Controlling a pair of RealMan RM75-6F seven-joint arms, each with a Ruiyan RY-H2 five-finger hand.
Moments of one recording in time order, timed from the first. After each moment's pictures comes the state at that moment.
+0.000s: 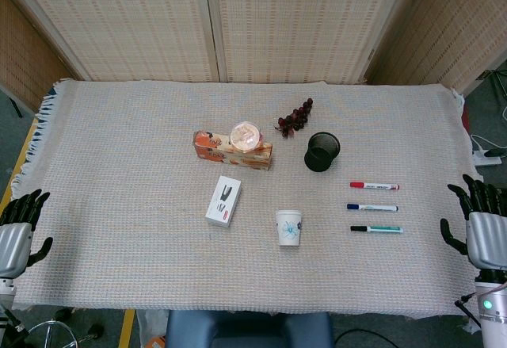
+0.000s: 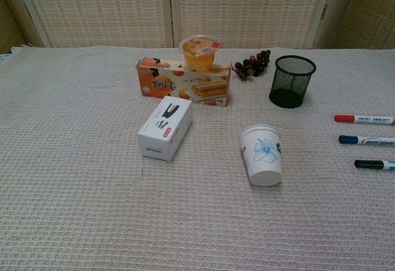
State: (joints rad) left arm -0.16 -1.10 -0.08 -1.59 1.36 1.37 0.04; right arm 0.09 -1.18 0.14 -1.57 -1.35 1.46 -0.06
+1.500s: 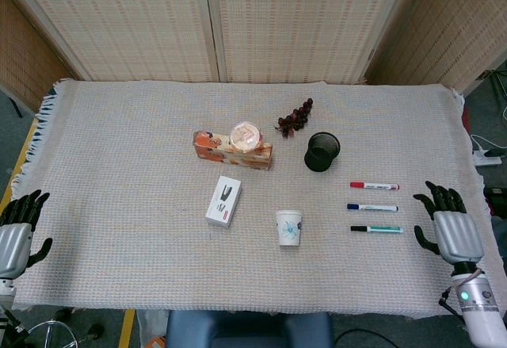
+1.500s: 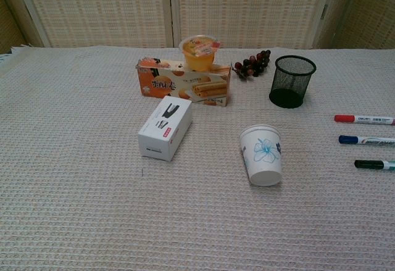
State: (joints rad) left arm -0.16 -1.09 -0.08 -1.61 1.35 1.37 0.06; right arm 0.18 -1.14 0.11 -1.68 -1.30 1.23 -0.21
